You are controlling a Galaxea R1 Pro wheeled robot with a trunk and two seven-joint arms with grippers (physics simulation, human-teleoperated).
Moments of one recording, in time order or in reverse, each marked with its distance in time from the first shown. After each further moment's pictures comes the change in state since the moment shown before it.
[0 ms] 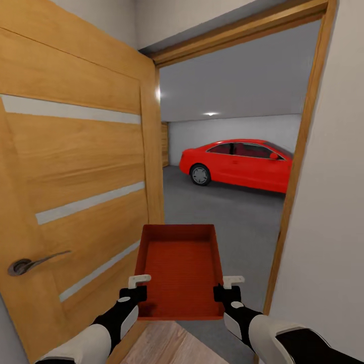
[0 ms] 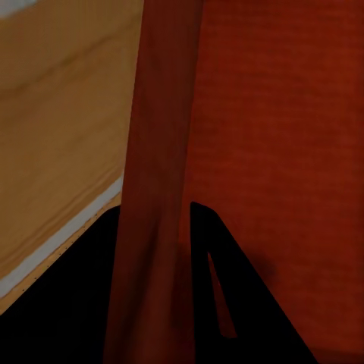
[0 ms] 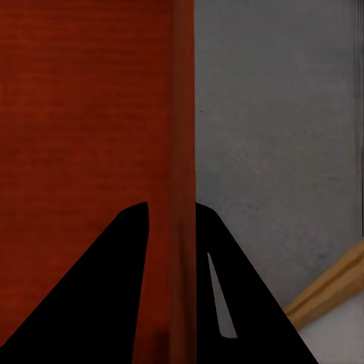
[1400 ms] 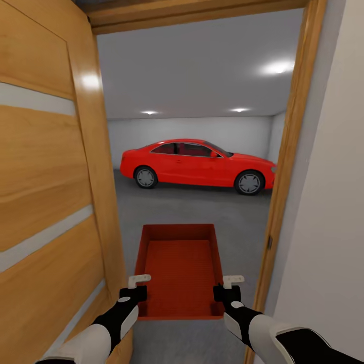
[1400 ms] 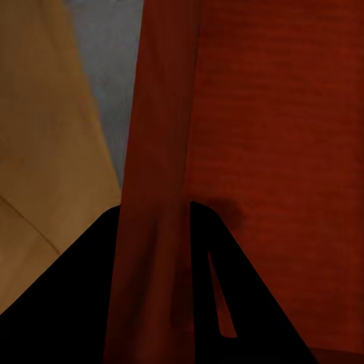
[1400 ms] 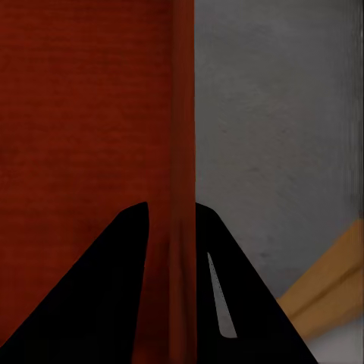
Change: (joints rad) left arm 0.000 0.000 0.001 0.000 -0.001 -0.003 0.000; right arm 0.000 0.000 0.000 -0.002 0.002 0.000 -0.001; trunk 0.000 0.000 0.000
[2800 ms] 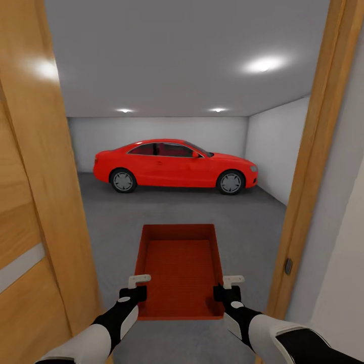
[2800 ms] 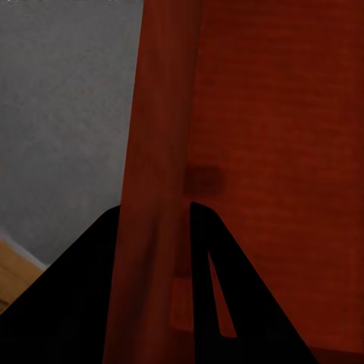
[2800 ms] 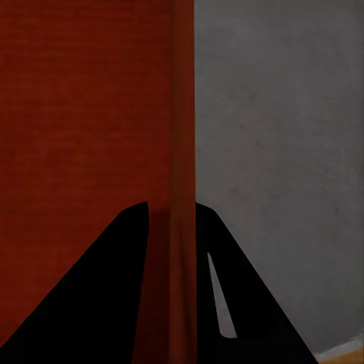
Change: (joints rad) left arm 0.000 0.001 -0.002 0.000 0.001 0.001 0.000; right arm 0.000 0.000 -0.001 0.002 0.000 0.000 0.000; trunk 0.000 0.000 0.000
